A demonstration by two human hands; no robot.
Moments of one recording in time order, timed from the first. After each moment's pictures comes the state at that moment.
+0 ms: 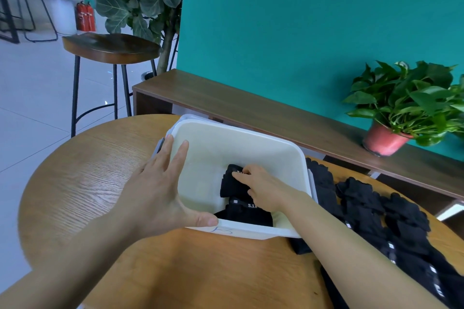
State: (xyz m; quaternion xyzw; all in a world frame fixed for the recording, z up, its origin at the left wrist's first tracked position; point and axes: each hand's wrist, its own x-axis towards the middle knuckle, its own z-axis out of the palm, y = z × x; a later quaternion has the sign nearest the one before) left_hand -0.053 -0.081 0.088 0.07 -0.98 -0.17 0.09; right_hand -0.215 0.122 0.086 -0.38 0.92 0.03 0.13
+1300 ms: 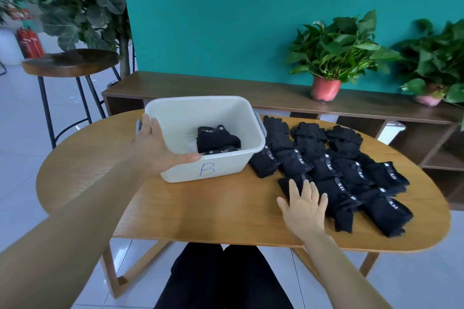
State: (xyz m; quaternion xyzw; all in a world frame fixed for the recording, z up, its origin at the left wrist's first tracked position) left_hand -0.037 -0.036 0.106 0.15 -0.97 -0.17 0.04; right_hand -0.033 0.288 -0.001 0.04 1.00 -0.04 -0.03
